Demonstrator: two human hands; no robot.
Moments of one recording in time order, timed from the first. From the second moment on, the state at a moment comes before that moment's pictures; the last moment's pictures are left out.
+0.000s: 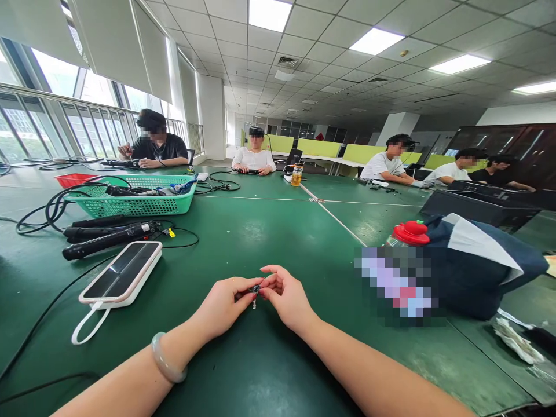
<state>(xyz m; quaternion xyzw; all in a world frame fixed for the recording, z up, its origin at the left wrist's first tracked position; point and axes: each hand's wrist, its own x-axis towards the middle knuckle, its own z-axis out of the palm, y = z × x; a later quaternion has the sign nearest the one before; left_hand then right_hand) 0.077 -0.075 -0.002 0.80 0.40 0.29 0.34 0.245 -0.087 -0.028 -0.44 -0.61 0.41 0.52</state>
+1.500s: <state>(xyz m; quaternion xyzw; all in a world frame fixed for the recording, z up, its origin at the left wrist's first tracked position) 0.076 -0.072 -0.007 0.77 0.41 0.32 0.38 0.246 -0.092 -0.020 -0.47 -0.65 0.33 0.49</state>
